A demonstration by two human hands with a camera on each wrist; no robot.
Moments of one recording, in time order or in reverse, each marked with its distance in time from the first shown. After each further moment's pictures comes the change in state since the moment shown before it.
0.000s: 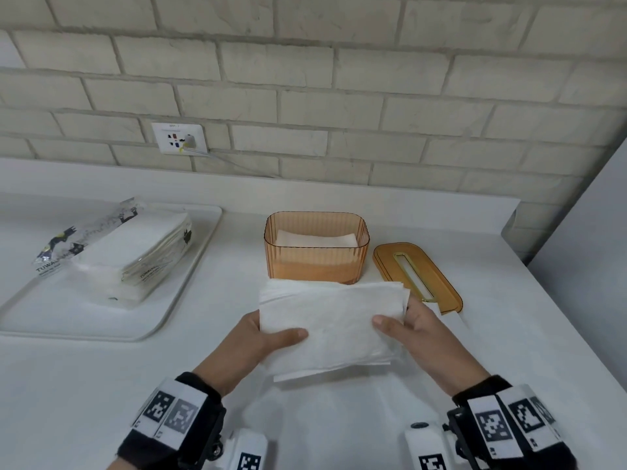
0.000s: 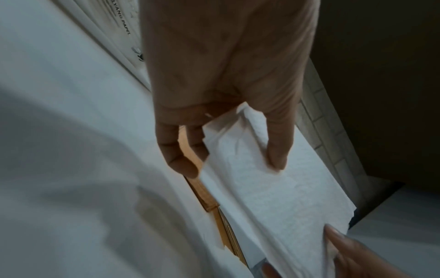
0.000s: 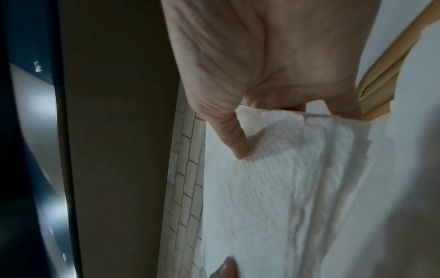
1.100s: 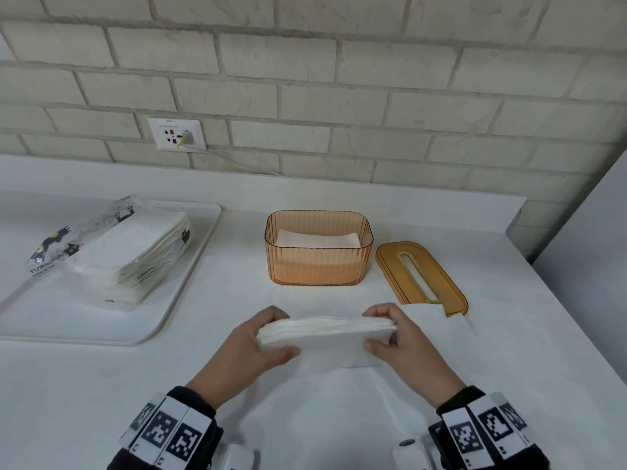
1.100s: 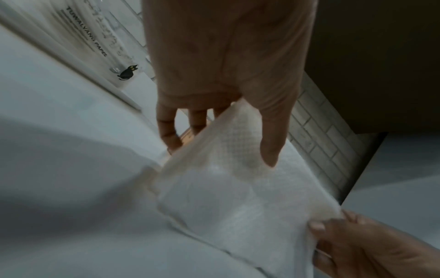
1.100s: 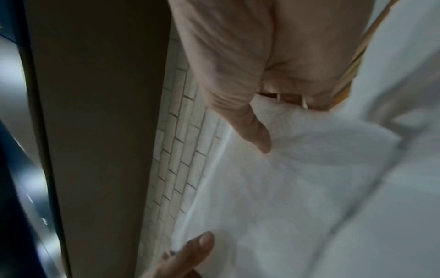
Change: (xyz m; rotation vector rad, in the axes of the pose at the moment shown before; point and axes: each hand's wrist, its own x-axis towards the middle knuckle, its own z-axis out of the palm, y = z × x) left_hand 0.002 -0.012 -0.013 0.411 0.065 0.190; right_hand 0.015 0.034 0.008 -0.300 0.019 -0.038
